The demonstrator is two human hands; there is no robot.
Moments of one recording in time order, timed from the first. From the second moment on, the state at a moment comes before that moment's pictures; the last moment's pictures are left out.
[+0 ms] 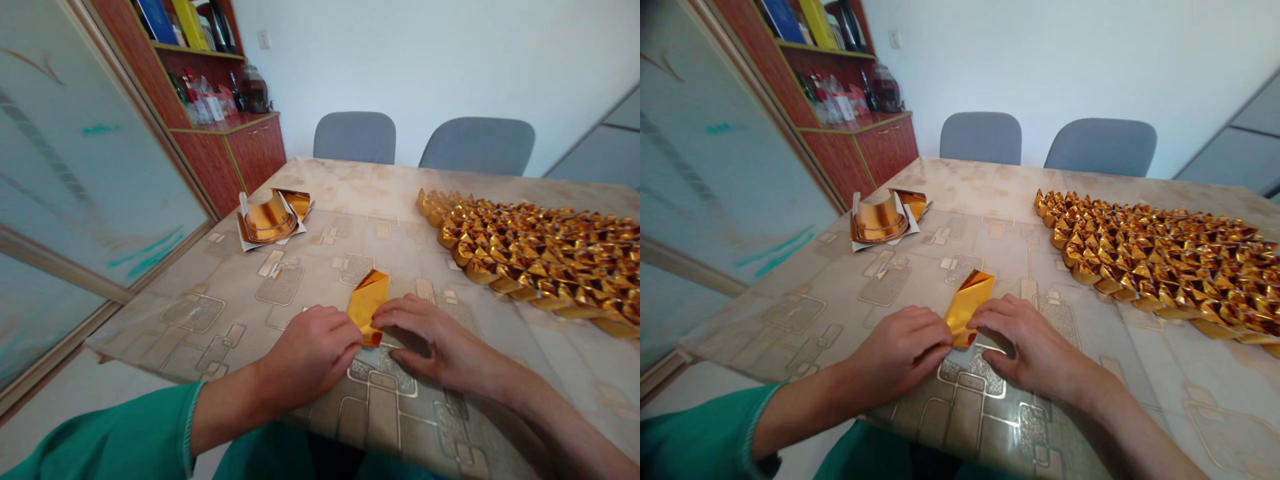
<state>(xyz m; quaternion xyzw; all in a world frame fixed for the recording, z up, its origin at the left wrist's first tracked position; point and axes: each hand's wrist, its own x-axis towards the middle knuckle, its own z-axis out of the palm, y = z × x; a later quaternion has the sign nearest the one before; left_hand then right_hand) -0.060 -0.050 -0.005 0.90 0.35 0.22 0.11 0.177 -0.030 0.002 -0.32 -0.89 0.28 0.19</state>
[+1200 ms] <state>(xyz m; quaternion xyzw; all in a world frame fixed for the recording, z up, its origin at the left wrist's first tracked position) -0.102 -0.063 -0.012 0.93 0.29 0.23 0.07 0.136 -0.027 -0.005 -0.48 -0.85 0.17 0.13</state>
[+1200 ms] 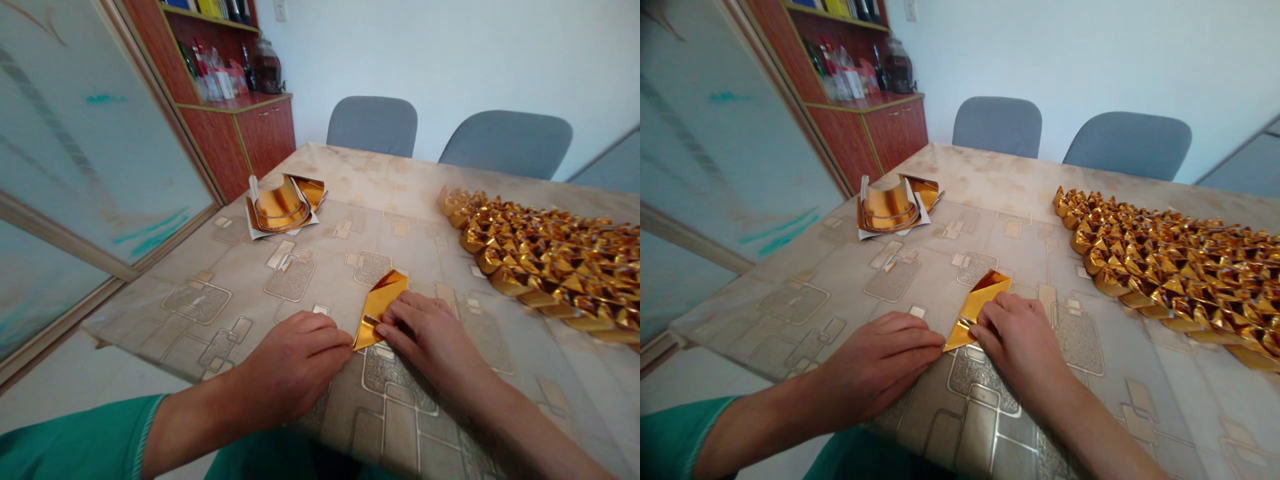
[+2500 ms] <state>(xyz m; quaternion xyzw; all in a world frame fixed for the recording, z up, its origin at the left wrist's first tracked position) -0.080 -0.047 -0.014 0.95 0.25 0.18 0.02 0.142 -0.031 -0.019 -0.51 -0.83 0.11 0.18</state>
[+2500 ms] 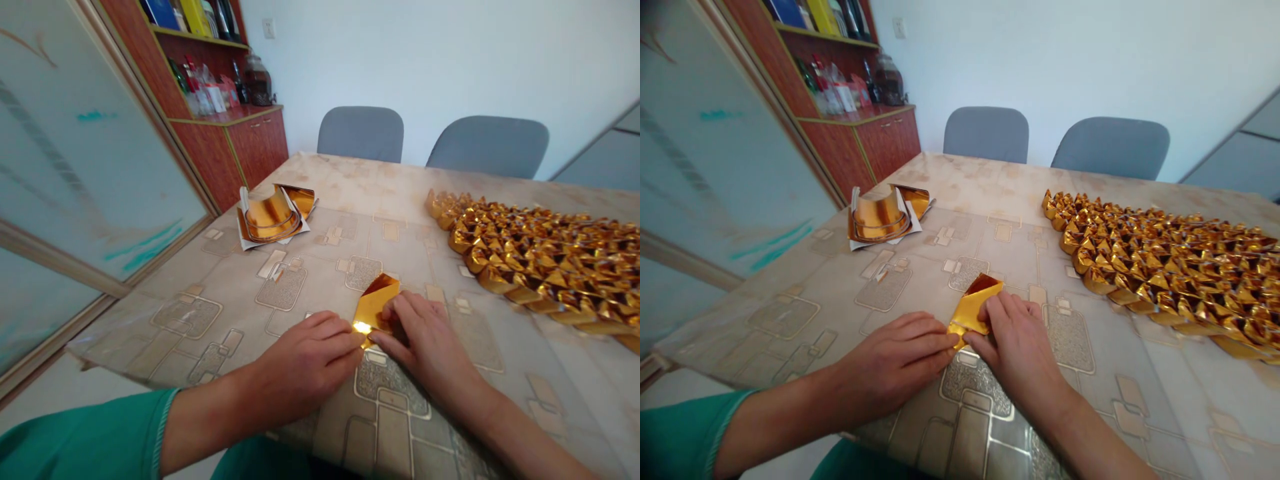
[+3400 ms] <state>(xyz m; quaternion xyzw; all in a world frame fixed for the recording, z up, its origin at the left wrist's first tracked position) -0.071 -0.024 -0.015 0.94 0.28 0.19 0.09 0.158 -0.001 -0.012 -0.45 -0.86 0.06 0.23</state>
